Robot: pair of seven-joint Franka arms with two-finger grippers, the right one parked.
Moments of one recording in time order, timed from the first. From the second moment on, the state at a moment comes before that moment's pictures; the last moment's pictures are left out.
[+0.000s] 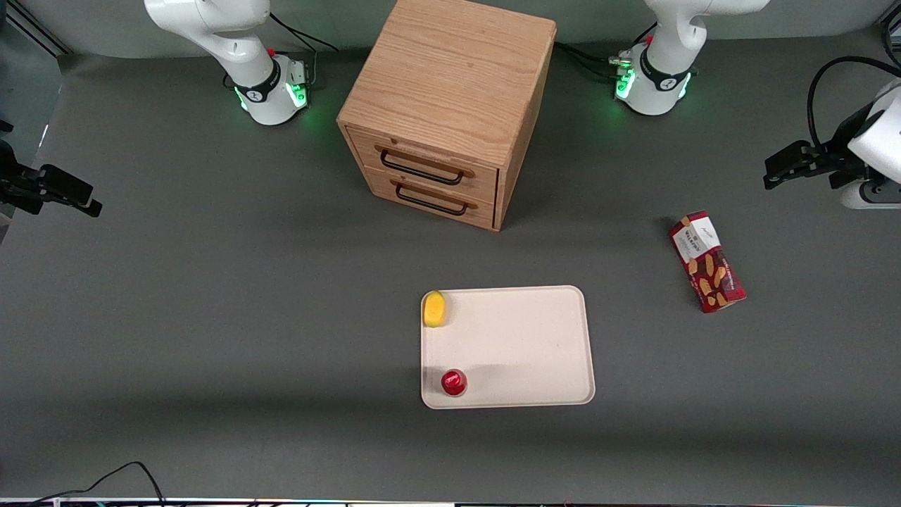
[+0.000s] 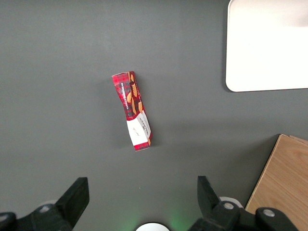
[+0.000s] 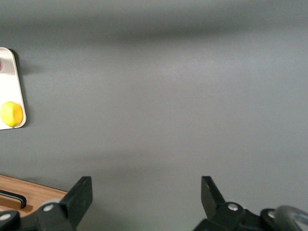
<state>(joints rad) -0.11 -0.05 0.07 -1.64 0.00 1.51 -0.03</state>
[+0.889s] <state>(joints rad) -0.11 -0.04 0.09 -1.77 0.03 1.55 -0.03</state>
